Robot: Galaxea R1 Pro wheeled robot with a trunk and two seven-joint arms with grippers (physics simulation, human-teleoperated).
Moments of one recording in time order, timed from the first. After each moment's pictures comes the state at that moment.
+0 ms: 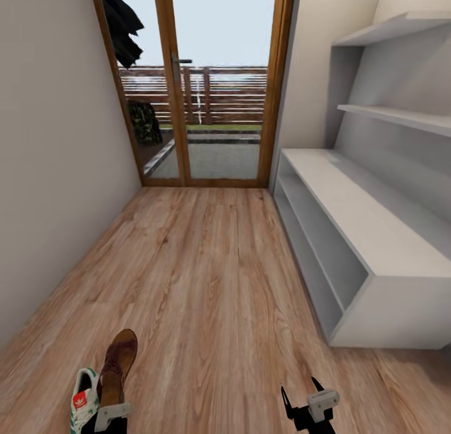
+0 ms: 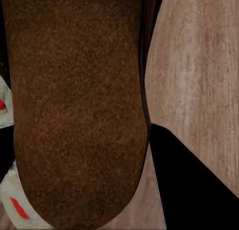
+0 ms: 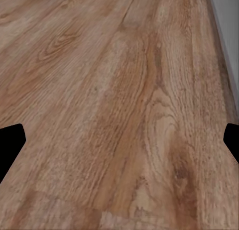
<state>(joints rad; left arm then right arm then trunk) -0.23 0.08 0.05 -0.42 0.06 -0.34 0.05 -0.41 -0.03 0.47 -0.03 -0.20 -0.97 -0.06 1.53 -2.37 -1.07</state>
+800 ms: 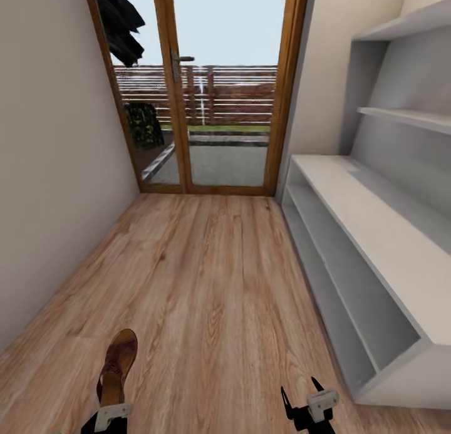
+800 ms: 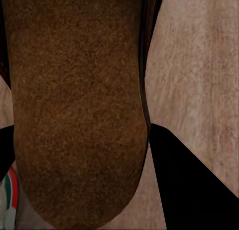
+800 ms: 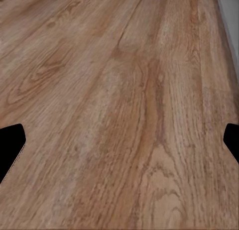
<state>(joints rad) -0.23 0.08 0.05 -0.42 0.07 -0.34 0.05 -0.41 -0.03 0.47 -0.03 -0.20 -0.97 -0.06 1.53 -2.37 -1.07</state>
